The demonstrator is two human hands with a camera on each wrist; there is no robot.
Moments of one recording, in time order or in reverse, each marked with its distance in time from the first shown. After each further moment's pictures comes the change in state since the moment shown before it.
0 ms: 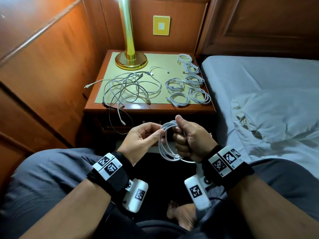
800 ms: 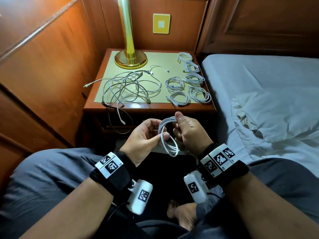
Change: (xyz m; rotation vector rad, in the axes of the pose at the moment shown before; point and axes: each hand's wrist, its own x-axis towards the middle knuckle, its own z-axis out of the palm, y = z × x) left_hand 0.004 -0.005 0.009 -0.122 -0.003 -0.043; right_hand 0.012 0.003 0.001 -0.360 0.186 -0.245
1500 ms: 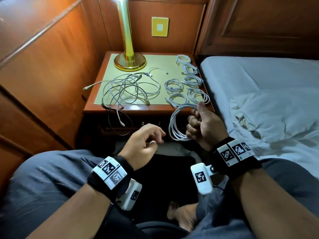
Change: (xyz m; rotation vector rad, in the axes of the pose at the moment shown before) left_hand -0.009 0.004 -0.010 0.584 -0.099 0.240; right_hand 0.008 -0.014 -0.031 0.449 0.104 0.049
